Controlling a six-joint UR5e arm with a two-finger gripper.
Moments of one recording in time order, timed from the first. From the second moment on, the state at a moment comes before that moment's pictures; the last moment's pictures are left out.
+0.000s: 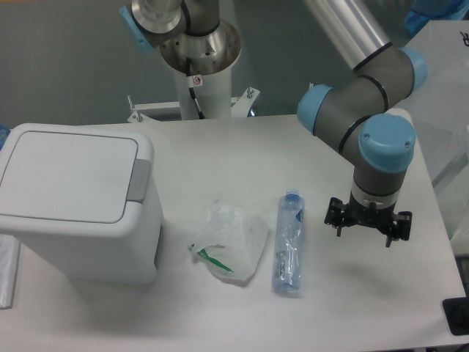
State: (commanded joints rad) arm 2.66 -2.11 -1.40 -1.02 1.59 0.97
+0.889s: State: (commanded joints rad) arm 2.64 -2.09 -1.48 -0.90 1.51 0.83
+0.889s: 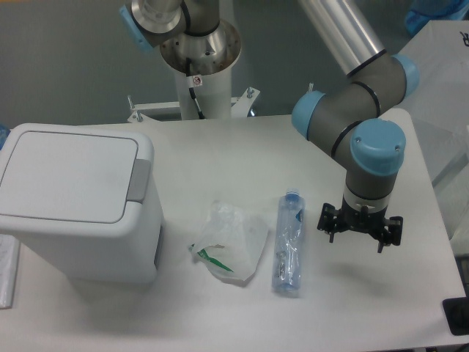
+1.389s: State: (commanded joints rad) arm 2.63 -2.01 -1.50 -0.93 1.32 0.66
